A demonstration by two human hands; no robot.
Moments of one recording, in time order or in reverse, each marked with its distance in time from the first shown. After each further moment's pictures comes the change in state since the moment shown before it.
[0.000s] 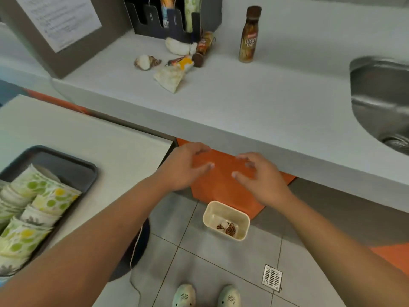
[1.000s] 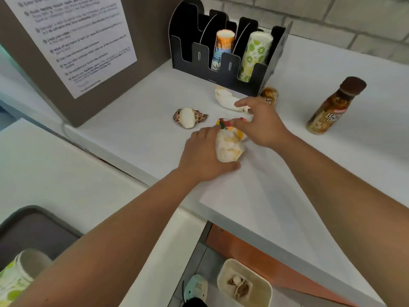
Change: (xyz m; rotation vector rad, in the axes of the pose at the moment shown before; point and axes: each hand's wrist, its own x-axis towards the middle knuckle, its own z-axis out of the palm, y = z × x) left_hand 0.221 -0.102 -0.146 0.177 0.217 -0.137; right_hand 0.373 -0.161 0.028 -0.227 0.016 -0.161
